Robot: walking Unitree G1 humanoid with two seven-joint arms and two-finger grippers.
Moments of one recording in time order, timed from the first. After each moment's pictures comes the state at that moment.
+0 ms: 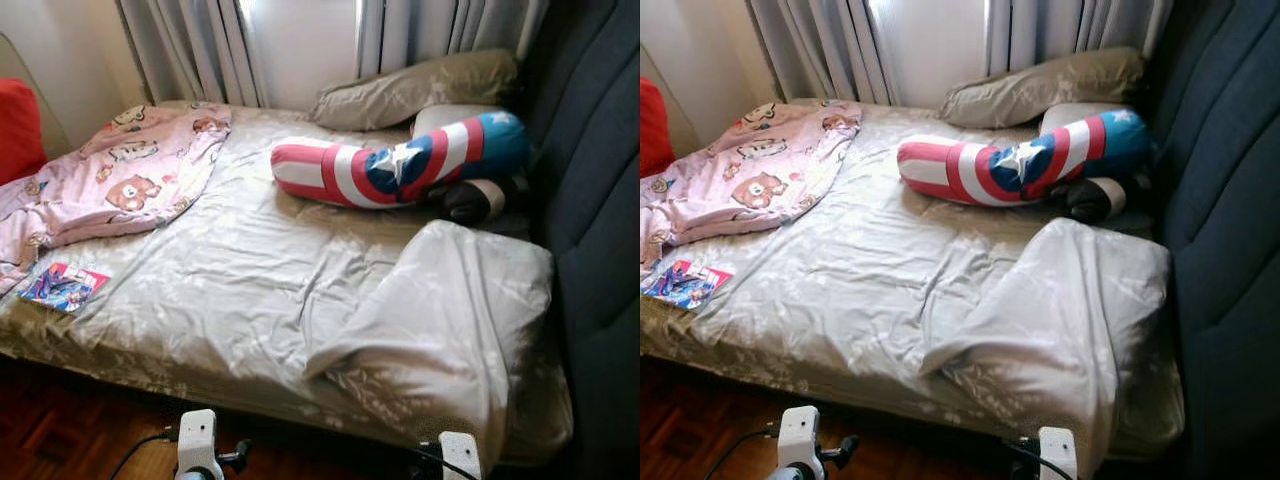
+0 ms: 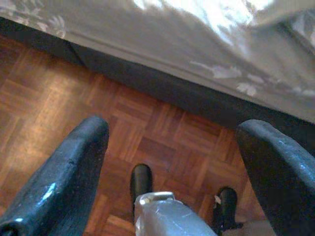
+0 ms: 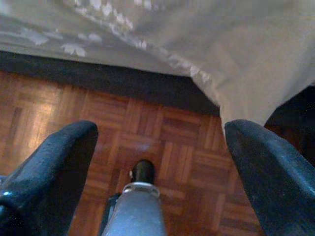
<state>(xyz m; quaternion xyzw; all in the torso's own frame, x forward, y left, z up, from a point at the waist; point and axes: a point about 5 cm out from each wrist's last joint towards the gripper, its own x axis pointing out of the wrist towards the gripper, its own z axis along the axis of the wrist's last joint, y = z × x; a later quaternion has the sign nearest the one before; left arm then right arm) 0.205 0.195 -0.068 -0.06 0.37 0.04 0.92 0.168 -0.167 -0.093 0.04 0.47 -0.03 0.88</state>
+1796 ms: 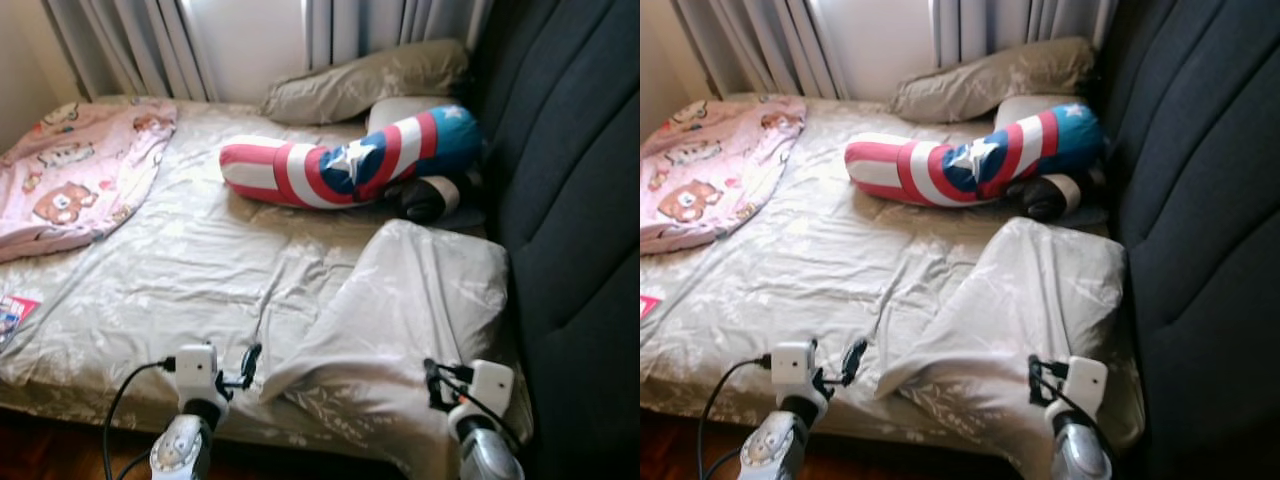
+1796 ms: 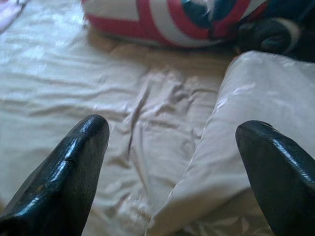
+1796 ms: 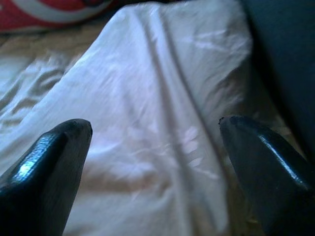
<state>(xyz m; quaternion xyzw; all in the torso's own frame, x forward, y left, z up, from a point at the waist) 0.257 0.184 0.016 -0.04 0.05 -0.04 1.00 0.242 -0.184 -0.026 0.10 0.16 -0.07 0.98</state>
